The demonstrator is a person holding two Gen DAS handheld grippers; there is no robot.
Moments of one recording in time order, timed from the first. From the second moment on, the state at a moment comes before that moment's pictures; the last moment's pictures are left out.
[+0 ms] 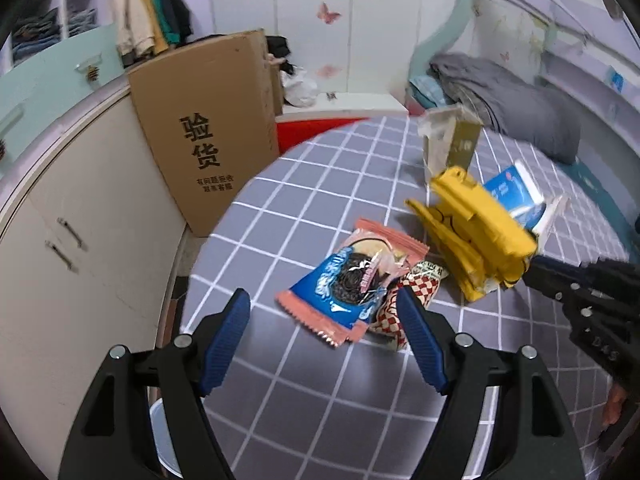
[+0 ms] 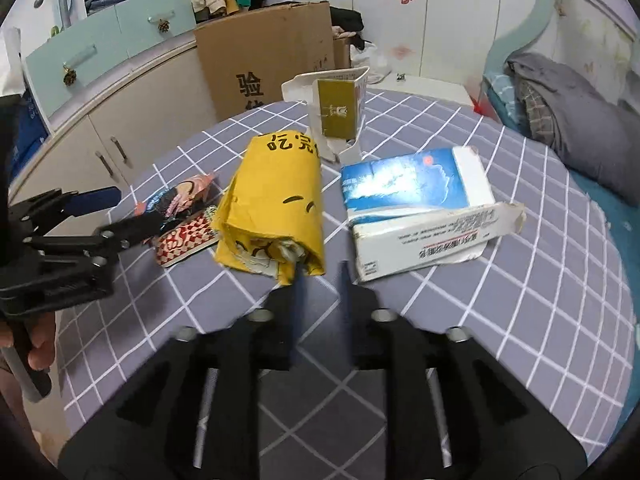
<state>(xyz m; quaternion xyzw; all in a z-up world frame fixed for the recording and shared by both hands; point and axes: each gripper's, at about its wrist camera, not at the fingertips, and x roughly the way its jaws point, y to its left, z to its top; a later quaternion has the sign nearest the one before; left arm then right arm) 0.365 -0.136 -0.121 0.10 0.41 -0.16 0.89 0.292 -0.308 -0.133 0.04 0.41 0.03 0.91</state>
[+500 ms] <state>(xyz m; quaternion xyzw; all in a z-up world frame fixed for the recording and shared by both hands) 0.402 -0.156 -0.135 0.08 0.44 -0.22 0.87 0.298 -0.319 -0.127 0.08 0.40 0.06 0.91</state>
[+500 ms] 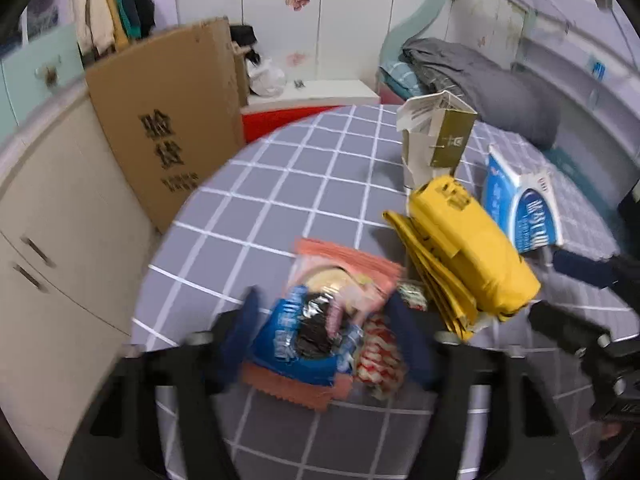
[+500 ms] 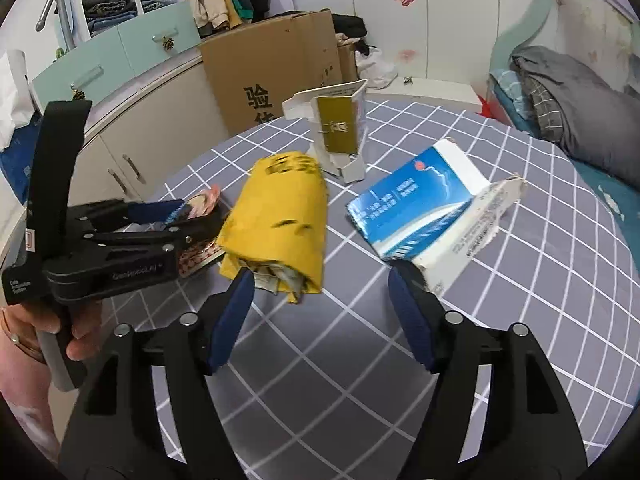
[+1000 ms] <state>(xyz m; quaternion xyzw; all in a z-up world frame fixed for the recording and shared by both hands) 0.397 -0.115 -0.132 -0.02 0.43 -0.20 0.88 0.353 -0.289 -0.128 0.11 0.41 0.07 0.90</state>
